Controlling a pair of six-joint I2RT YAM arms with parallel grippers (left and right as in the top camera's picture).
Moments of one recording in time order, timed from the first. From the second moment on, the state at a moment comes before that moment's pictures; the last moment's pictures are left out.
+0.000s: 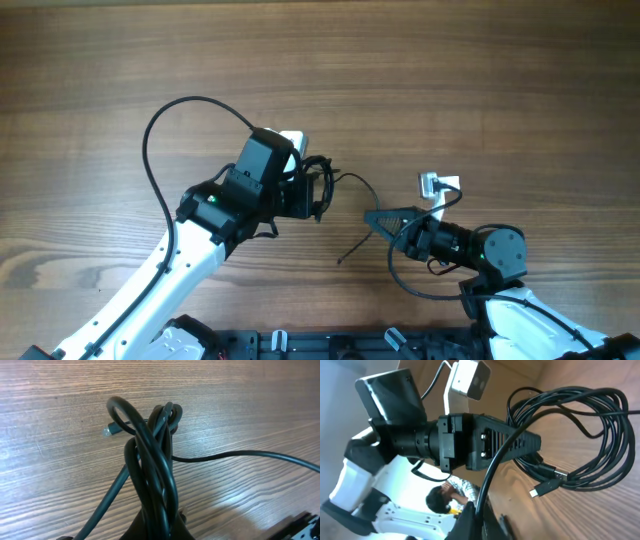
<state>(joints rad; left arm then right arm) -0.55 1.25 0.93 -0.66 0.19 -0.44 0.30 1.16 0.04 1.28 -0.95 1.30</state>
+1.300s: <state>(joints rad) -0.62 1.29 0.91 -0.57 0.50 -0.51 0.30 1.17 0.05 1.29 -0.49 1.23</state>
